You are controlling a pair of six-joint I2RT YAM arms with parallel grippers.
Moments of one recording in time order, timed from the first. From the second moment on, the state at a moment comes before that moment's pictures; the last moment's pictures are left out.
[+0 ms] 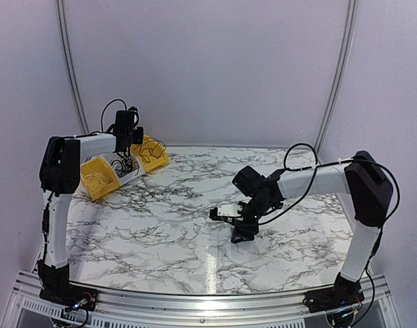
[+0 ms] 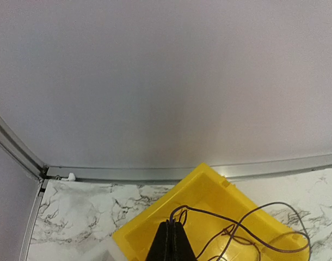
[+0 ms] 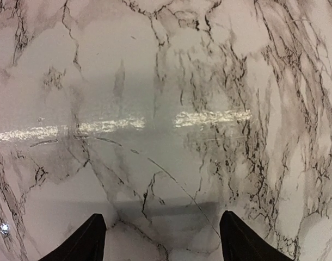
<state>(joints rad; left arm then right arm) -0.24 2.31 1.87 0.03 -0.31 -0.01 0.76 1.85 1.16 -0.58 -0.26 -0.69</state>
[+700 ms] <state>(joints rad) -0.24 2.01 1.66 0.09 -0.38 0.03 0.78 1.85 1.16 -0.58 -0.26 -0.71</state>
